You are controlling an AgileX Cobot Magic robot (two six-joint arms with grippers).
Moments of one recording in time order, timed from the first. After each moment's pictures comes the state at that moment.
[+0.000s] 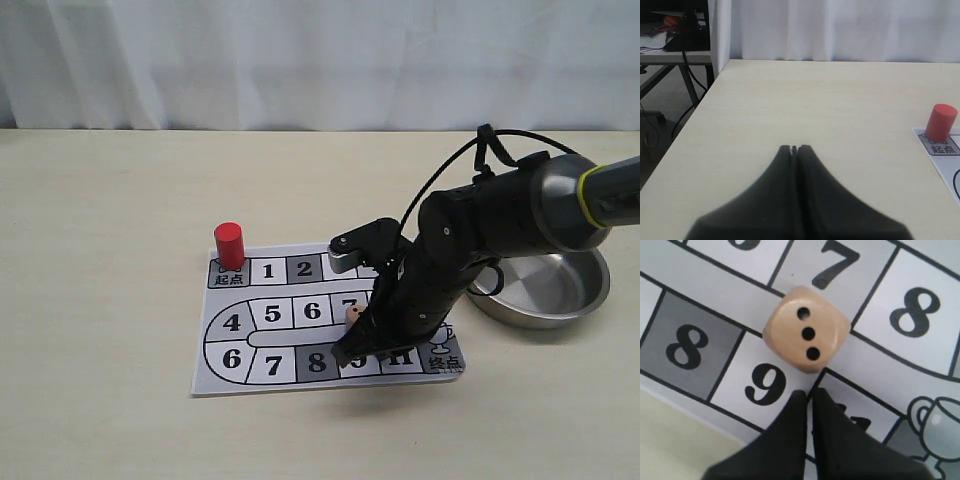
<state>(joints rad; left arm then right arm) 0.05 0.01 0.01 -0.04 0.32 0.06 0.53 1.94 -1.04 0.14 0.55 -0.14</state>
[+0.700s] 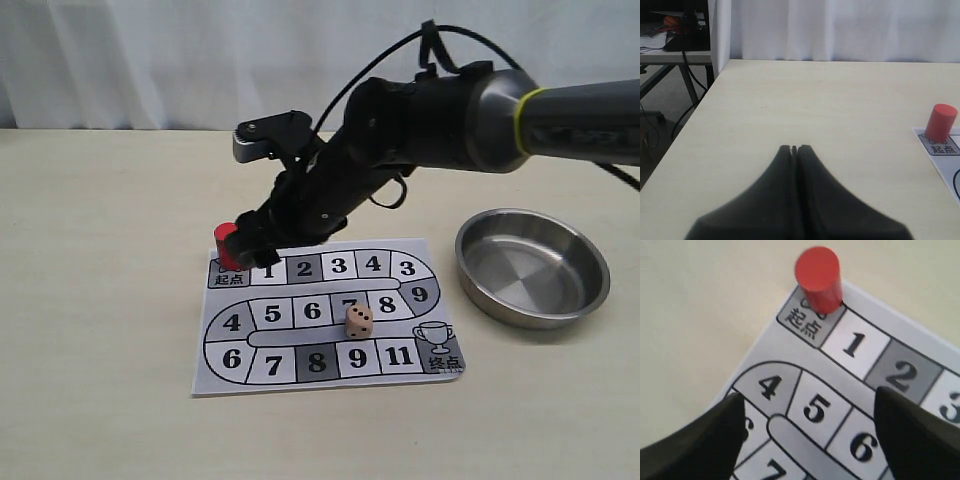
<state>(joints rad) 0.05 0.01 0.01 -0.04 0.32 0.06 0.61 2.01 -1.46 0.35 0.62 -0.28</state>
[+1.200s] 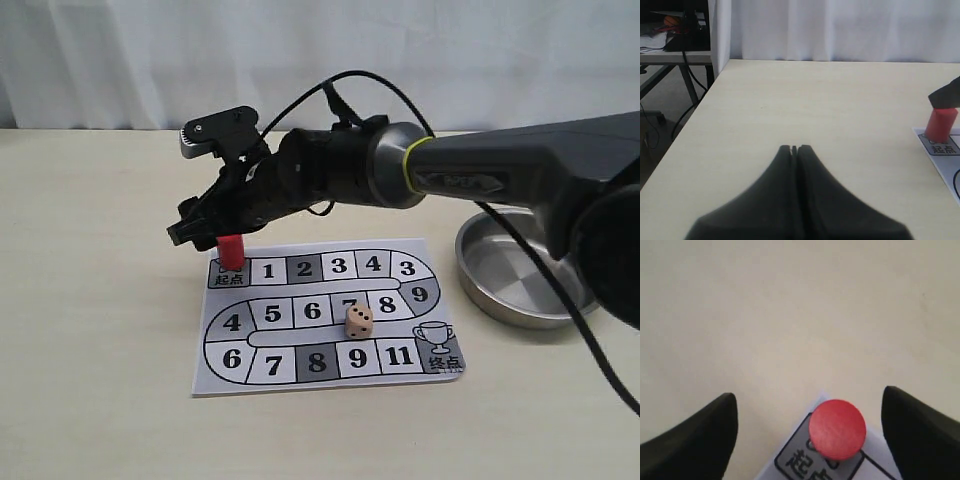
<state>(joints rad) 0.05 0.01 0.01 -0.04 0.32 0.06 0.68 2.23 -1.64 0.35 0.28 -0.30</state>
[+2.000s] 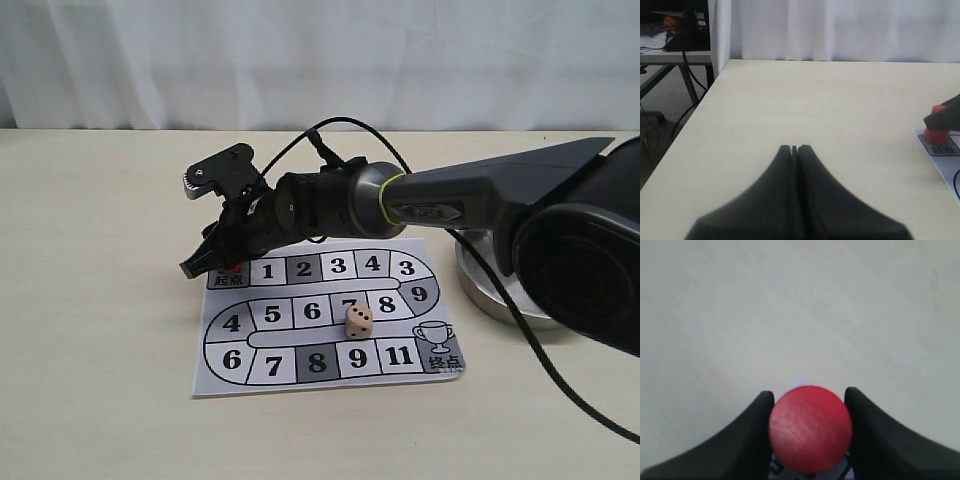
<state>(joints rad) 0.05 0.01 0.01 -0.04 0.32 0.06 0.68 2.33 -1.64 0.35 0.19 -0.40</state>
